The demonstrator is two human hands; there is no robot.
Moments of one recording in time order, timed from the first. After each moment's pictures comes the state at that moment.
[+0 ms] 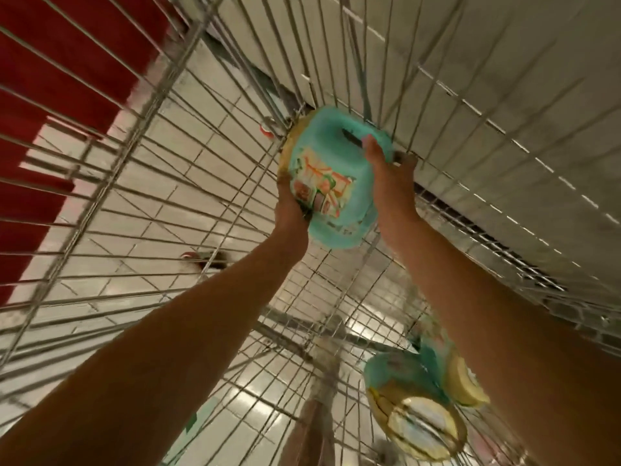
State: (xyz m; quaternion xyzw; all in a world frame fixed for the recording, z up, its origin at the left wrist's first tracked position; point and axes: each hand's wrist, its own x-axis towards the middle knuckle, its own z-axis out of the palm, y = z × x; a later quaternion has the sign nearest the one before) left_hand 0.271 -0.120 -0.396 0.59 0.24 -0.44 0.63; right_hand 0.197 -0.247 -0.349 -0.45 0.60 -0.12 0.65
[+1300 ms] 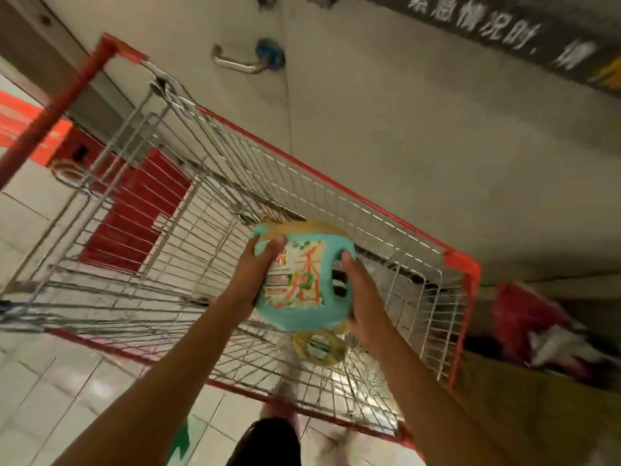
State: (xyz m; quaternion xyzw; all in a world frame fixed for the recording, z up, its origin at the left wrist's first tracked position) left_hand 0.092 -0.074 0.028 0.62 -0.02 -0.53 0.58; right_hand -0.093 -0.171 0.020 -0.36 0.47 -0.16 0.79
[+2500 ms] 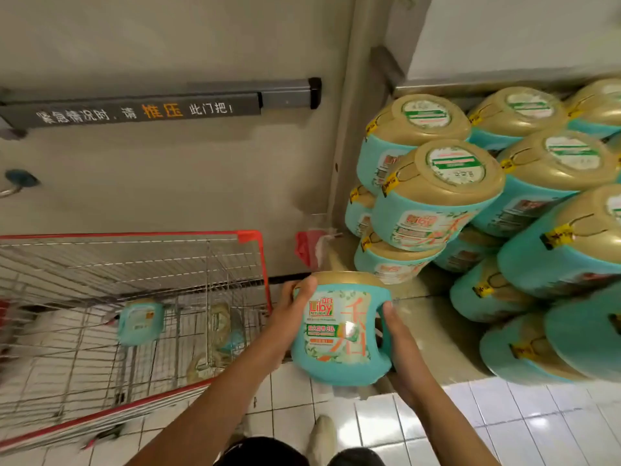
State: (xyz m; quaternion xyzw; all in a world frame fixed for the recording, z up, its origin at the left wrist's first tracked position) left_hand -0.390 -0.062 0.158 0.59 -0.31 -0.64 0.38; right_hand -0.603 -0.031 0.148 -0.24 0.52 -0.43 0.69
